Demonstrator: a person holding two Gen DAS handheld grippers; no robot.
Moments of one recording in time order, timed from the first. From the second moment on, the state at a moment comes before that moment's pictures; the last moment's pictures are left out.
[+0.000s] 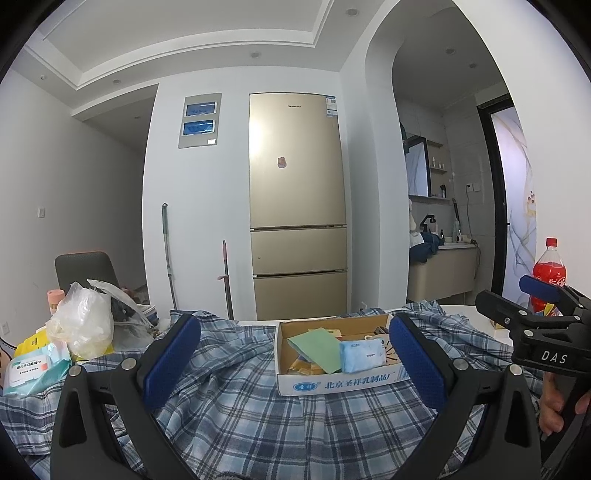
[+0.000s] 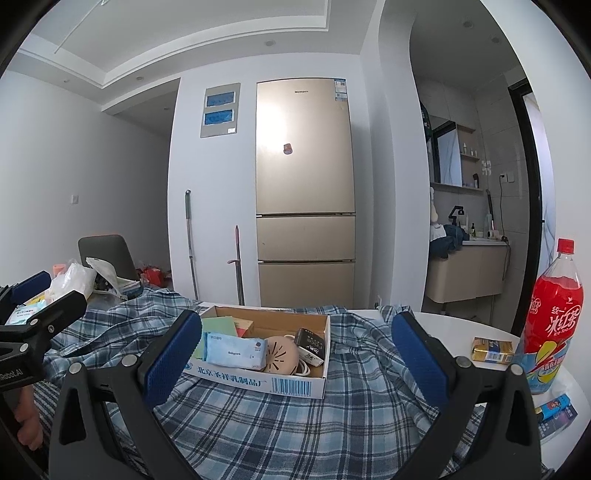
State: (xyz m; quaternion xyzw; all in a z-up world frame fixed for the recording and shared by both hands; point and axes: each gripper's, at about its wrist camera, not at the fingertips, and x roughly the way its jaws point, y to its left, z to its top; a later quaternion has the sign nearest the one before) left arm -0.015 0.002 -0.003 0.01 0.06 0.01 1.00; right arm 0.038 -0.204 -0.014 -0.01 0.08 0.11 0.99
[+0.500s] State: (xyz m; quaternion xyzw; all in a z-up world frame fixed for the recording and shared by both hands) left arm -0.017 0.001 -0.002 0.01 0.05 0.01 1.00; right arm 0.037 -0.204 -0.012 -0.01 0.08 0.11 0.99
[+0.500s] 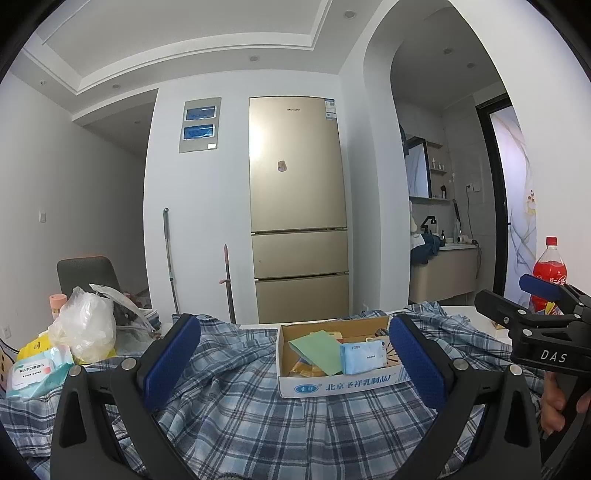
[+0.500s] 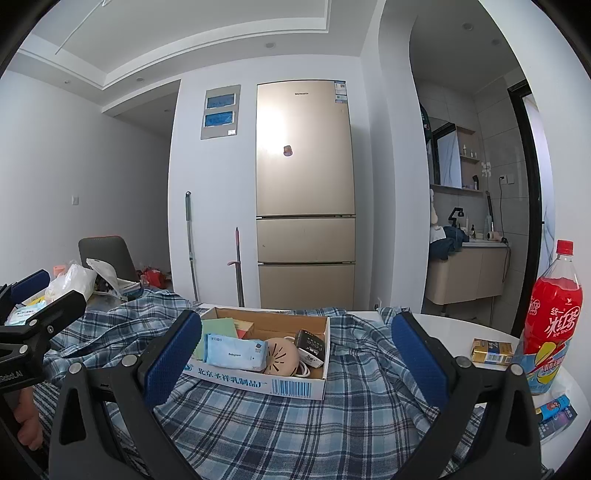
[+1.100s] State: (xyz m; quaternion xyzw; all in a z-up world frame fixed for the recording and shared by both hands) left arm -0.017 0.002 -0.003 0.01 0.05 0.01 1.00; right arm 0.037 -0.205 -0.011 -0.01 0.08 0.11 0.99
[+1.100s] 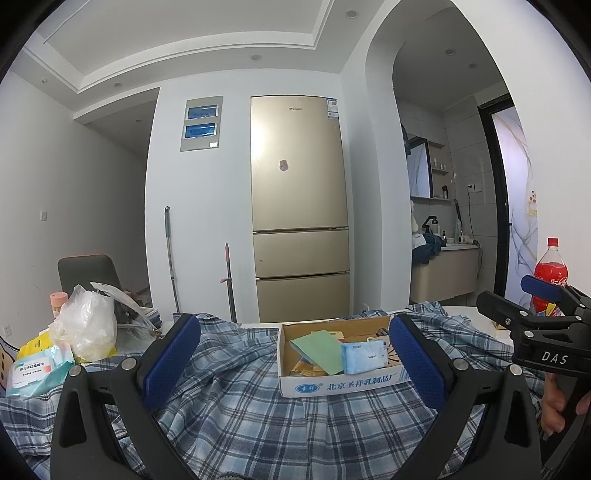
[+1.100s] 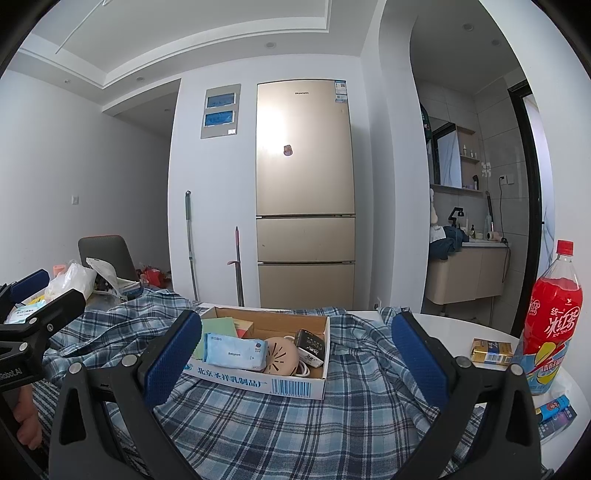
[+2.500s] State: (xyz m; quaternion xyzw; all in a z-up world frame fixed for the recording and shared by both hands) left arm -0.020 0.002 -0.002 0.01 0.05 0.02 1.00; right arm 0.037 -0.205 -0.012 -0.01 0.08 0.11 0.99
